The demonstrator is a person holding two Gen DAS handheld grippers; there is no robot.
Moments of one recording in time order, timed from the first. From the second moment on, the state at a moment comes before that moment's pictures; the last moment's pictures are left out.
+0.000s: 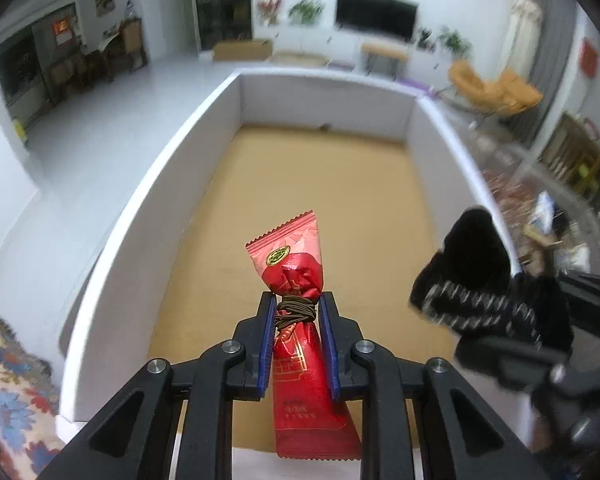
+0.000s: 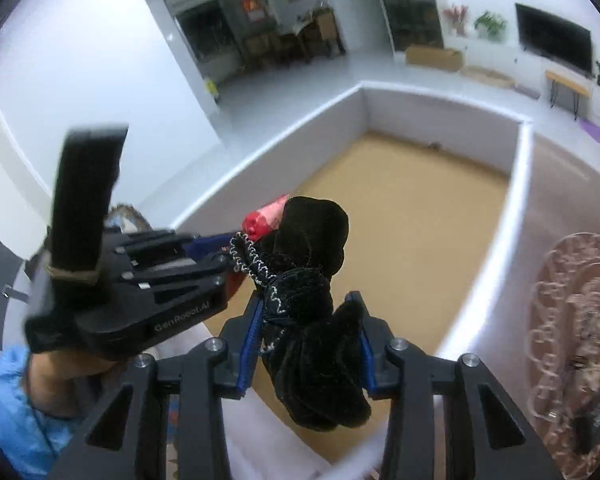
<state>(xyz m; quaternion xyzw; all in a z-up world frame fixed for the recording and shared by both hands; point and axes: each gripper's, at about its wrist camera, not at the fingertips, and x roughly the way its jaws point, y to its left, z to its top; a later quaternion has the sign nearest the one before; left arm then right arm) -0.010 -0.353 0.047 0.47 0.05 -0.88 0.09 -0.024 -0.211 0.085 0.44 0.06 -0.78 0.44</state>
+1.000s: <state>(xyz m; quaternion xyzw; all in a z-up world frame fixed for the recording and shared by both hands) -0.001 -0.383 0.021 0.45 -0.09 -0.88 0.15 0.040 -0.216 0.051 0.40 0.13 -0.81 0.42</state>
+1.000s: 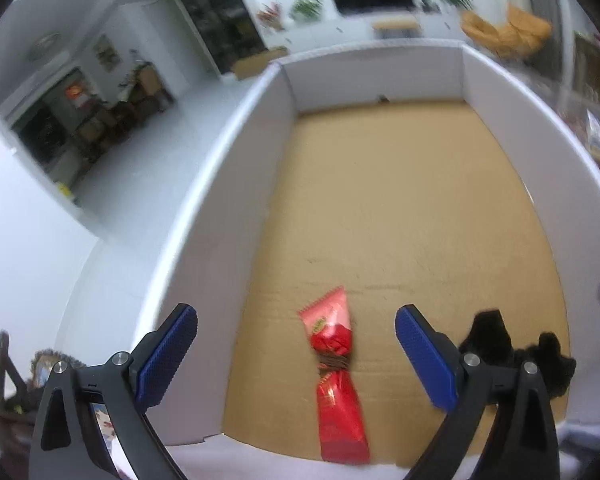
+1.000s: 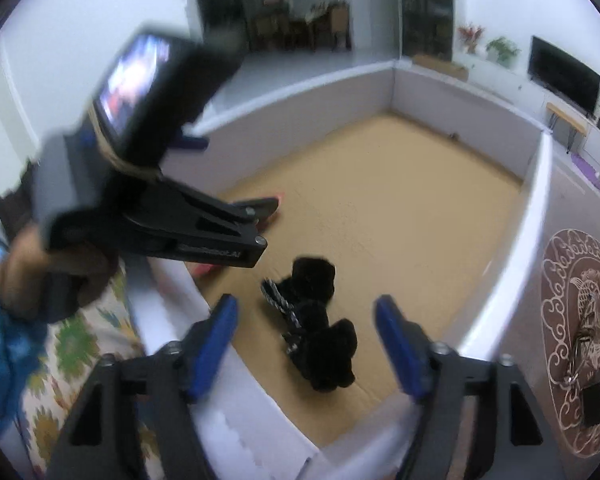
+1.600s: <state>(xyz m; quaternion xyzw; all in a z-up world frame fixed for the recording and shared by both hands) 0.076 -0.169 0.128 0.32 -0.01 -0.94 -0.10 0.010 0.096 0.024 0.40 0.05 -0.91 0.13</state>
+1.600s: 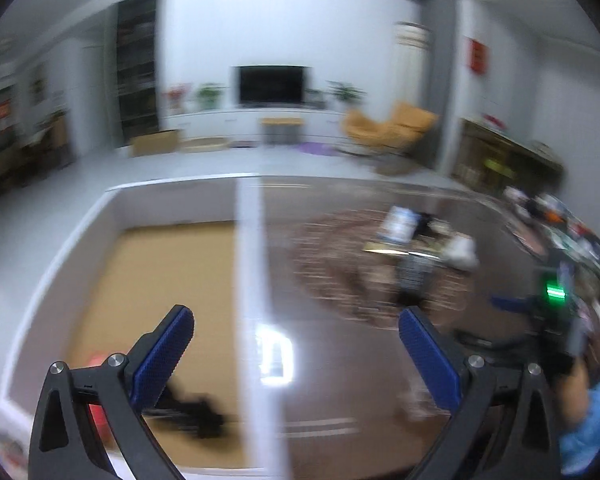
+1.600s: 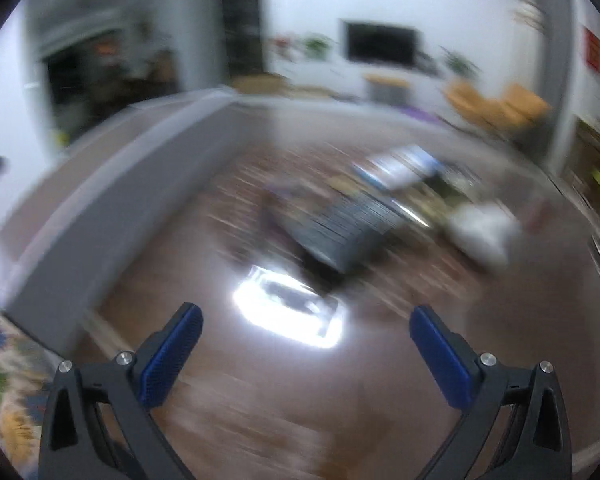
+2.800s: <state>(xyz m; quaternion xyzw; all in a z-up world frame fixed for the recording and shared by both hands) -0.043 -0.057 -0.046 0.48 -0.04 -0.87 -0.07 -0.003 0.200 -0.038 0.46 0.00 -0.89 -0.01</state>
